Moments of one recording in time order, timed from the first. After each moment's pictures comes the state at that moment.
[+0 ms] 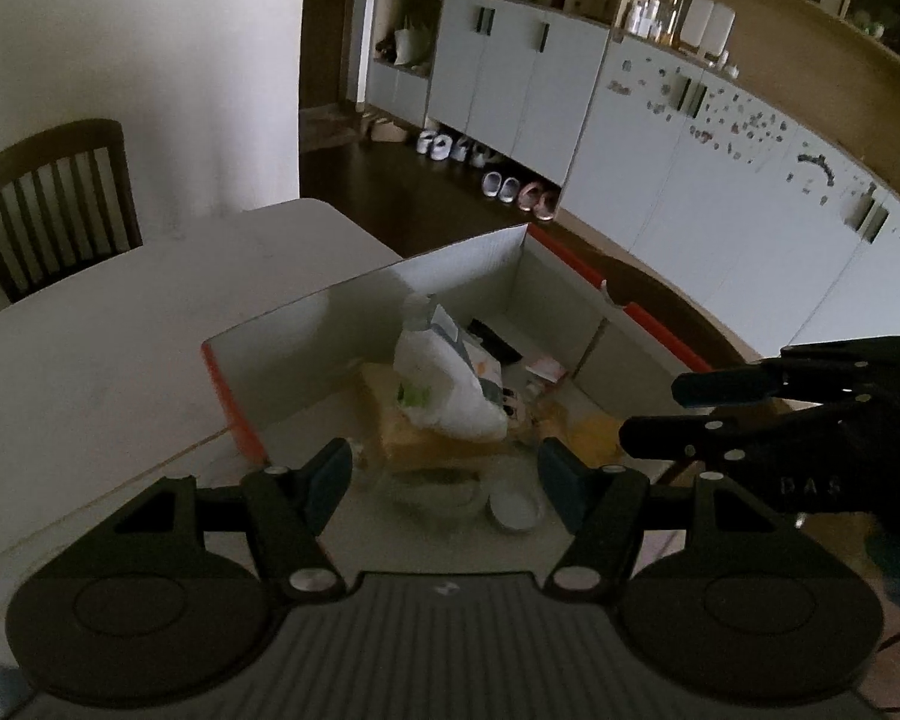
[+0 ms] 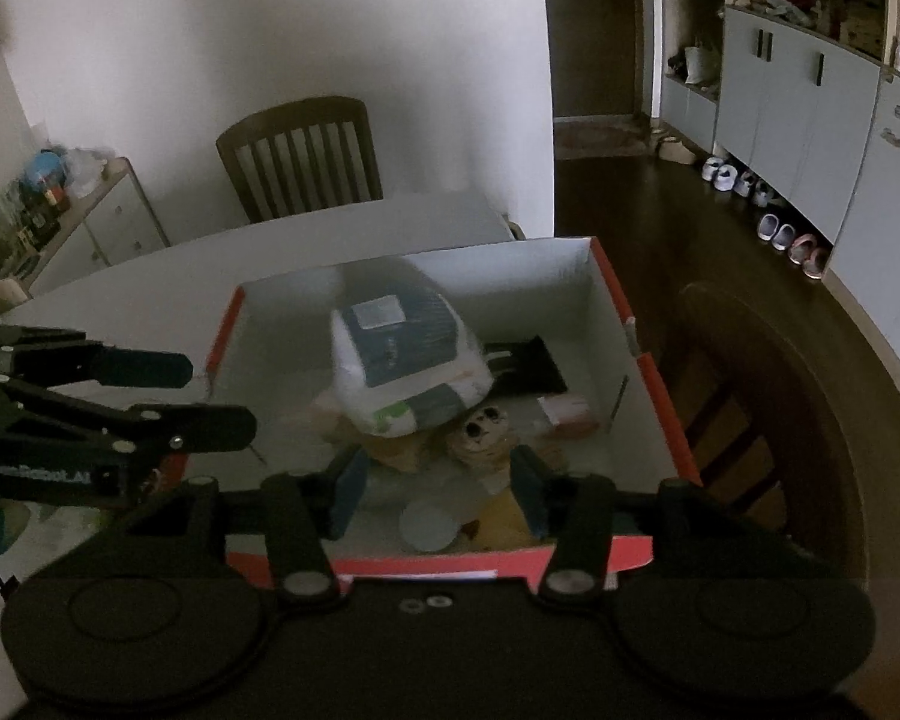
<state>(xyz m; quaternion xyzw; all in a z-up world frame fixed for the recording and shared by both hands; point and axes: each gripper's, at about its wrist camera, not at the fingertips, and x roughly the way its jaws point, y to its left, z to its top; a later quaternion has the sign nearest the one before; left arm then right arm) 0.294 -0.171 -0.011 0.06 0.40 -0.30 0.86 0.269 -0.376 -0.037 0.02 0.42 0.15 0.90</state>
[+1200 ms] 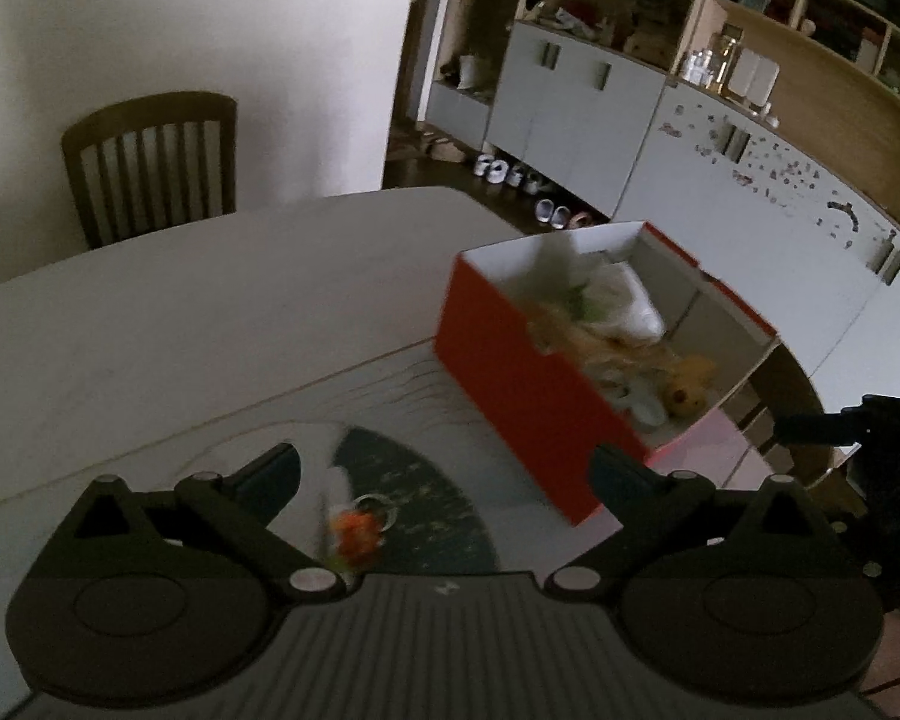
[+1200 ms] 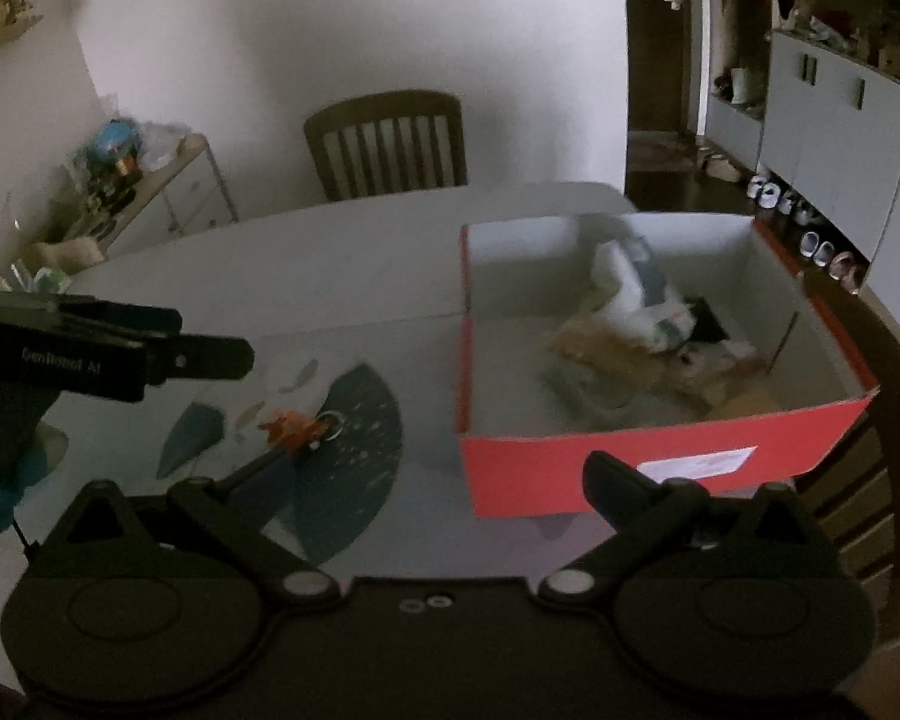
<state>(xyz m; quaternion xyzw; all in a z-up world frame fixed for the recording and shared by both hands) 0.259 0.012 -0.013 0.03 0.39 -0.26 0.88 0.174 -0.237 -0.036 0.01 0.41 0.18 0.90</state>
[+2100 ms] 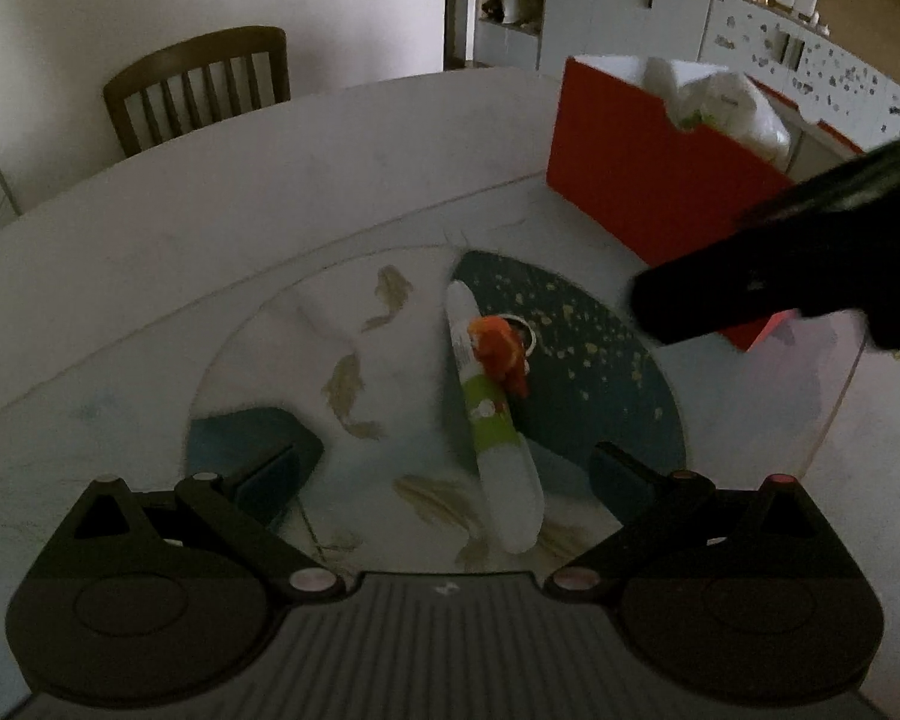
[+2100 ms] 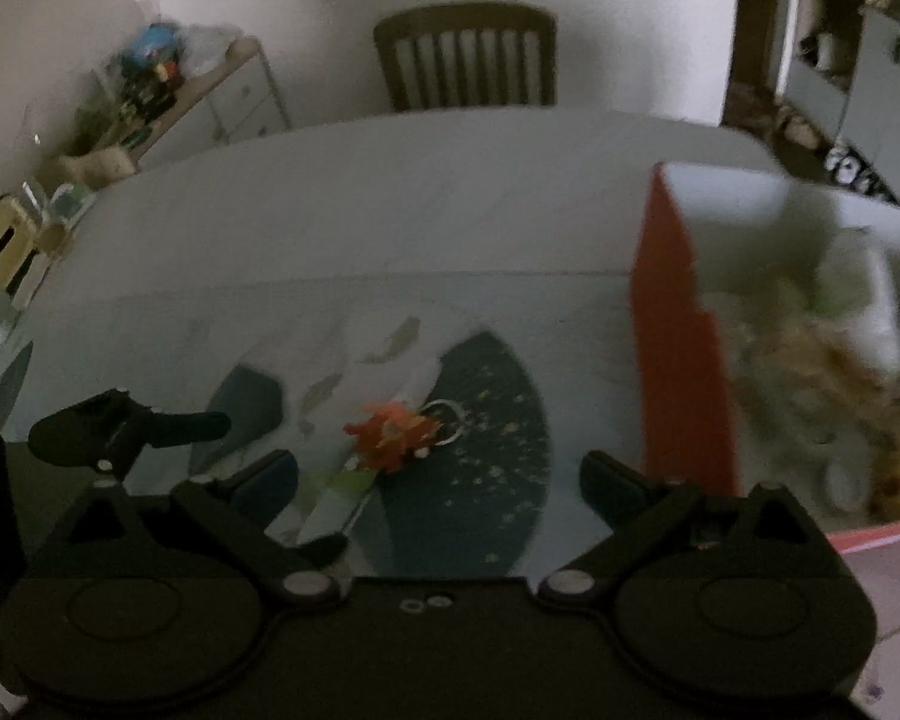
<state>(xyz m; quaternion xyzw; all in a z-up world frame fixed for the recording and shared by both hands) 0.244 0.046 -0.123 0.10 0.43 -0.20 0.88 0.236 -0.130 -0.087 -0.03 0.48 0.23 0.85</state>
